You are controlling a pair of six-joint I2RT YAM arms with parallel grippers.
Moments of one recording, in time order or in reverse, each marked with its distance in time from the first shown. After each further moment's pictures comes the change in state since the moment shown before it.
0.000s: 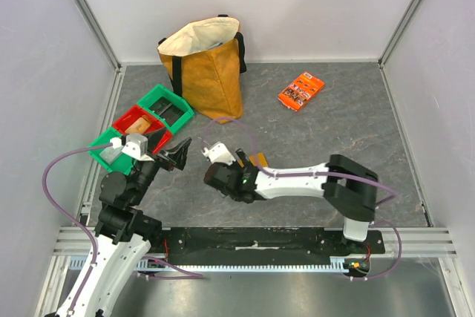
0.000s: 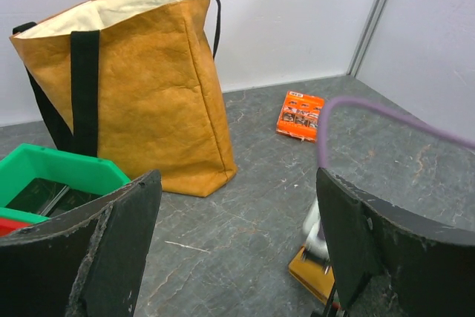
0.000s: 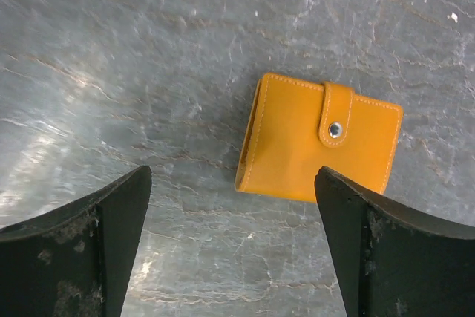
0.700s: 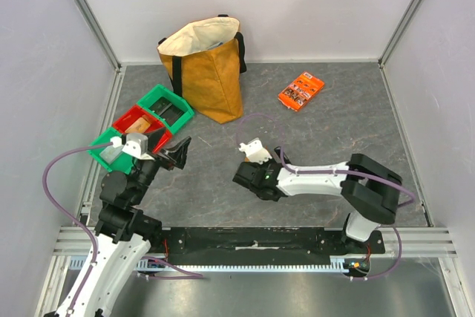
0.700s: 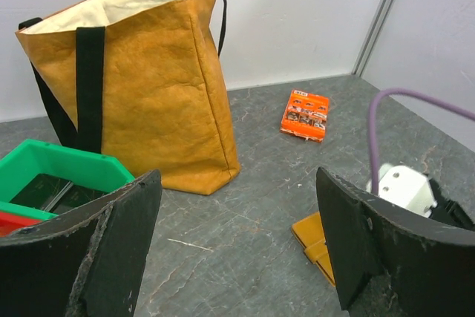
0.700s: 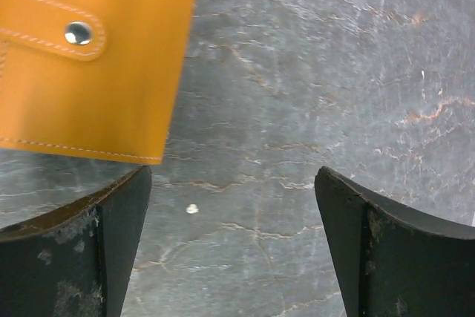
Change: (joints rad) left arm -0.003 0.005 0.002 -0.002 -0.021 0.000; right arm -0.071 -0.074 -0.200 -0.200 0.276 0.095
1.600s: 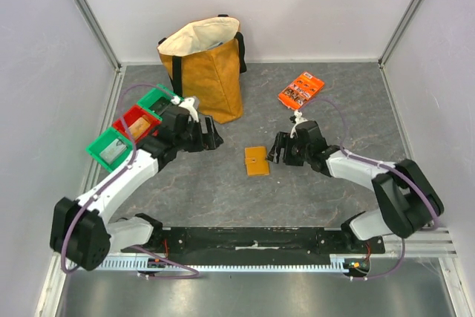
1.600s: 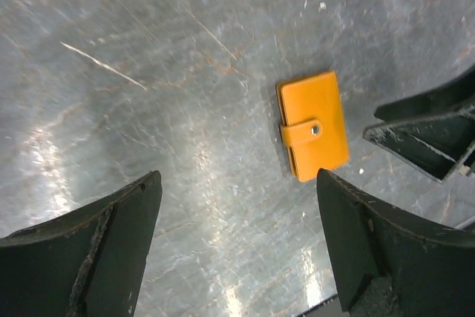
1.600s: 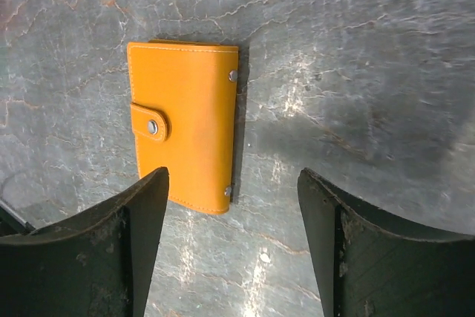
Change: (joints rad) left arm -0.076 0.882 0.375 -0.358 0.029 -0.338; right arm -0.657 -0.299 -0.324 0.559 -1.089 0.086
